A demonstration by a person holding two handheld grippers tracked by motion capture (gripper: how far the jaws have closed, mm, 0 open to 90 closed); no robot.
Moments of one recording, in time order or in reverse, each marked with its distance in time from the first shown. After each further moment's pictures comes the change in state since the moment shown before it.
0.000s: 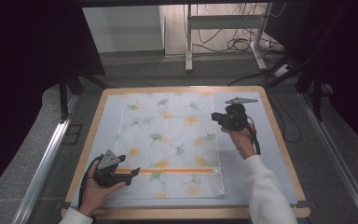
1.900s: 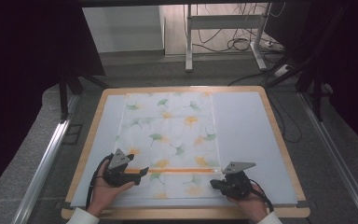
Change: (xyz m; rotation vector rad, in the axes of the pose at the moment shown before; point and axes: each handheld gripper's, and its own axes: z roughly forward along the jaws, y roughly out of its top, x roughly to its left) left arm -0.023 0.015 0.017 -0.007 -0.016 0.038; right arm 0.079 -0.153 -0.068 0.237 0.198 -0.144
